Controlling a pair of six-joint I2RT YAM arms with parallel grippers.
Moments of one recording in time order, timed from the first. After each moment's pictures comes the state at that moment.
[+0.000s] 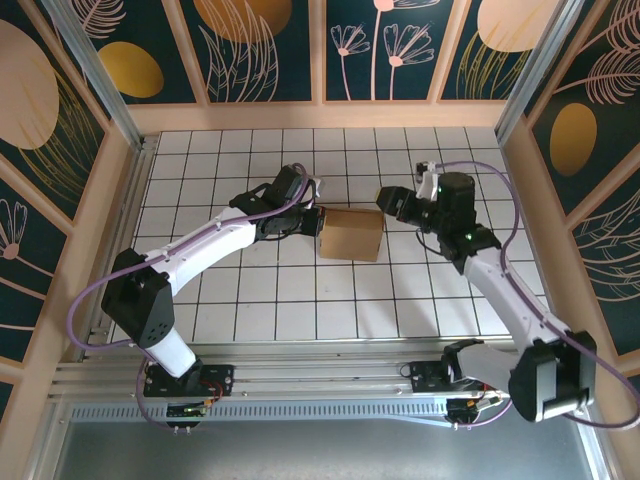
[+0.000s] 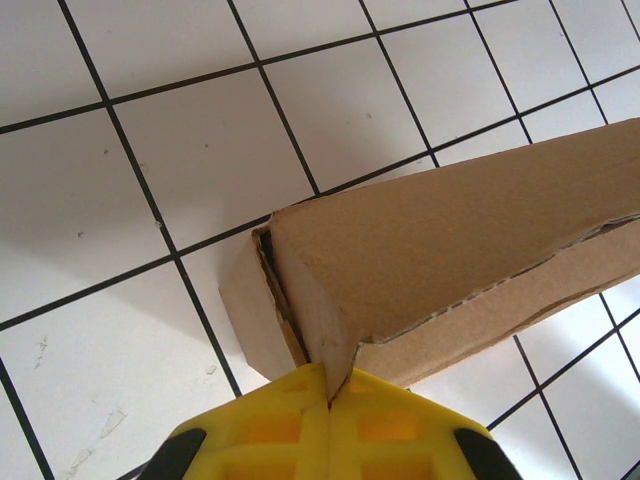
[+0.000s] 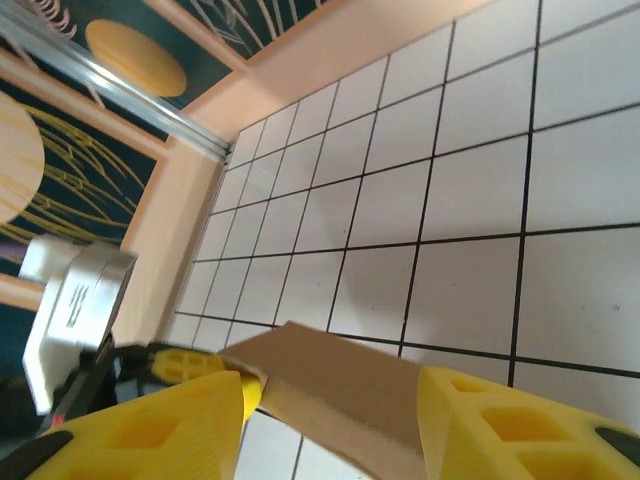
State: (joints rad) left arm -0.70 1.66 1.33 -0.55 0.12 -0.43; right arm 0.27 1.17 0.87 -0.13 -0.47 0.64
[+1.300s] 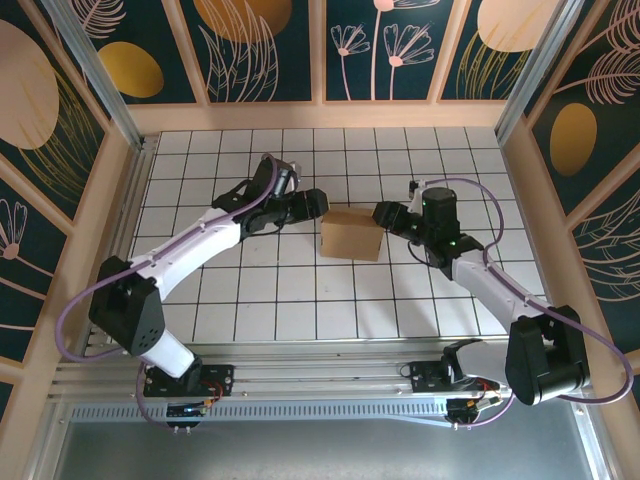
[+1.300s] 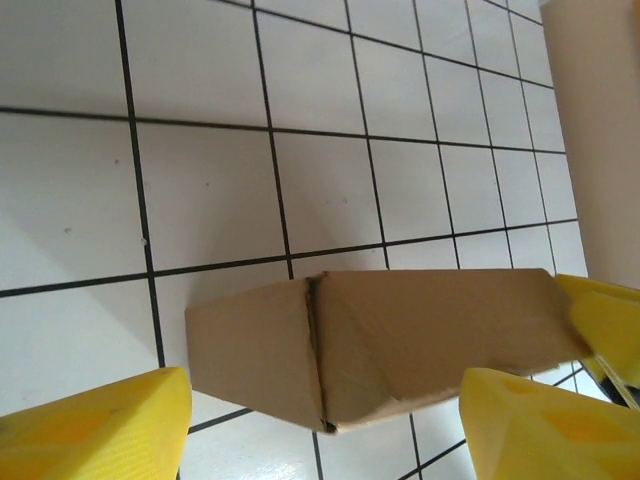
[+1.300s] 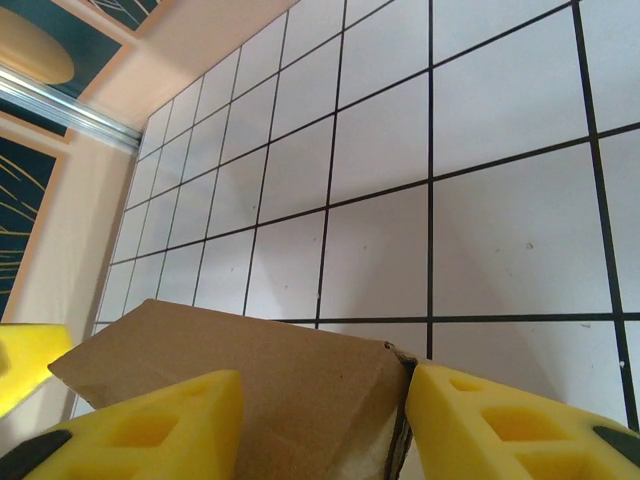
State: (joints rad) left arm -0.61 1.59 1.26 -0.40 0.19 -0.76; right arm 0.32 1.23 0.71 0.00 -0.33 0.65
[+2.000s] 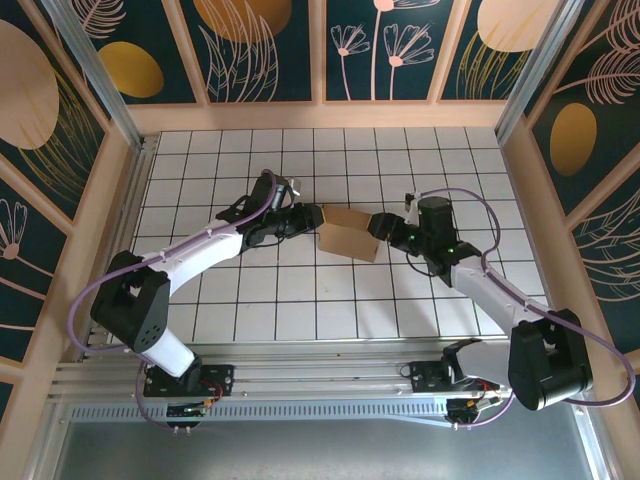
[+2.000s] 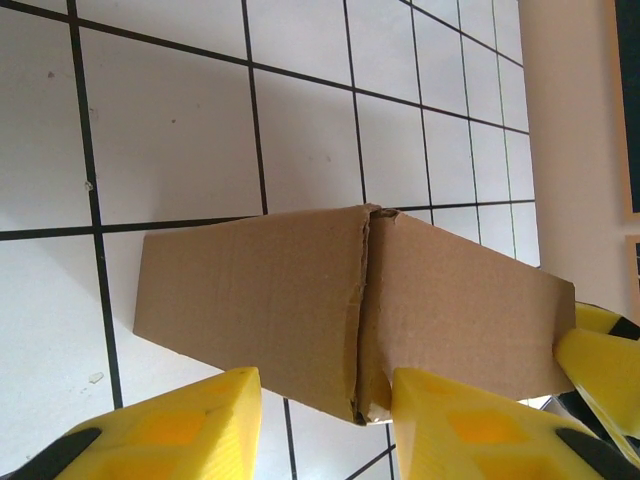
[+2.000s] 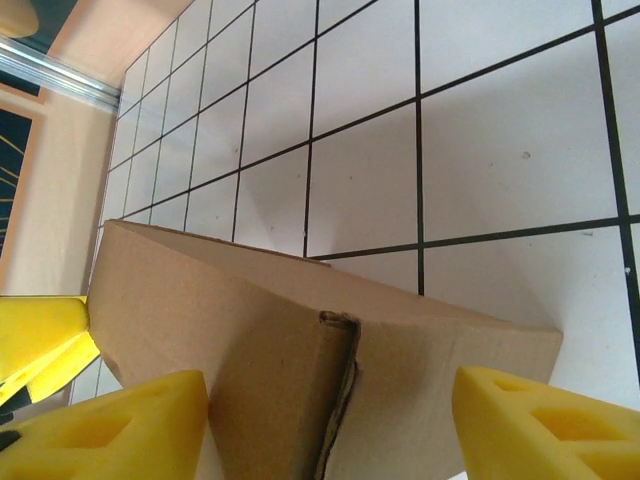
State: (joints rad) left arm -0.59 1.60 1.08 -0.18 0.33 -0.85; right arm 0.34 1.19 0.66 -0.06 -0.35 0.69
